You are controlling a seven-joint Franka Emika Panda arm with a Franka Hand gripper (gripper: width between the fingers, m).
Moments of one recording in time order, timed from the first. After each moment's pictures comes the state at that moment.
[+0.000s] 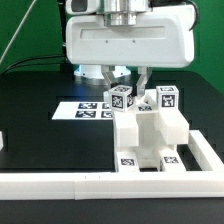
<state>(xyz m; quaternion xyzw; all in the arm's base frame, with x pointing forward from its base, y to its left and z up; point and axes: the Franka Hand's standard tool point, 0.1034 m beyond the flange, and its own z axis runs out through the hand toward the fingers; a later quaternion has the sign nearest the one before) 0.578 0.018 0.119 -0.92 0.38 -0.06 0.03</state>
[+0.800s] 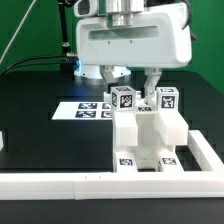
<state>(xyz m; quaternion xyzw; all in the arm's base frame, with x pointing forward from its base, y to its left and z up) 0.577 0.020 0.118 -0.95 0.32 -0.07 0.04</state>
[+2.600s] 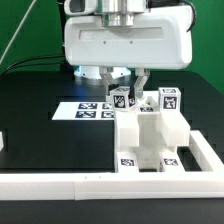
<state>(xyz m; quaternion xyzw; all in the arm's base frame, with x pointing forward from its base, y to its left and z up) 0.582 0.015 0.118 -0.93 0.36 -0.06 0.03</state>
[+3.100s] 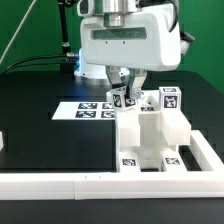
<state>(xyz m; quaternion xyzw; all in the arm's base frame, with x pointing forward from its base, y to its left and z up) 0.582 0.015 0.118 -0.85 0.52 -0.06 0.04</state>
